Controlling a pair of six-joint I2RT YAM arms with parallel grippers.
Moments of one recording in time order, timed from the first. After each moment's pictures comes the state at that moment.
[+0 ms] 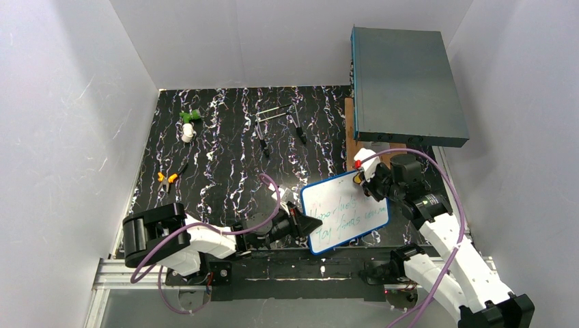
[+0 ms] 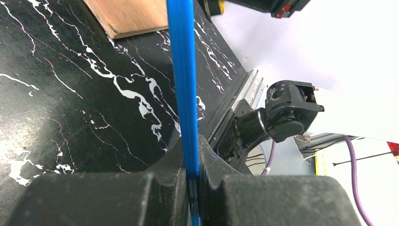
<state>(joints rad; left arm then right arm) -1.27 1.43 0.29 1.04 -0.18 -0.77 0.38 0.77 0.68 -0.57 -0.26 -0.51</state>
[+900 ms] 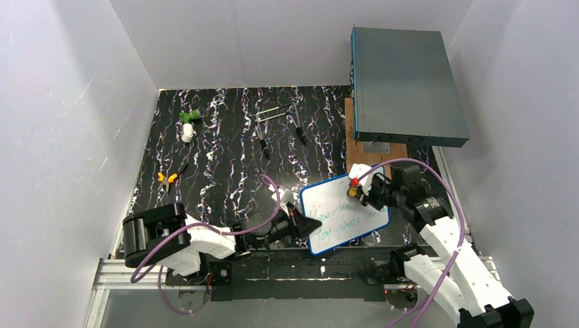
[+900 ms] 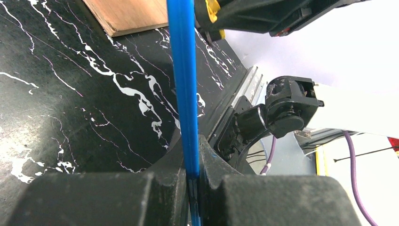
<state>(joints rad) -1.27 1.42 0.28 1.05 -0.16 -0.76 0.37 0.75 0.65 -0.66 -0.47 -0.72</state>
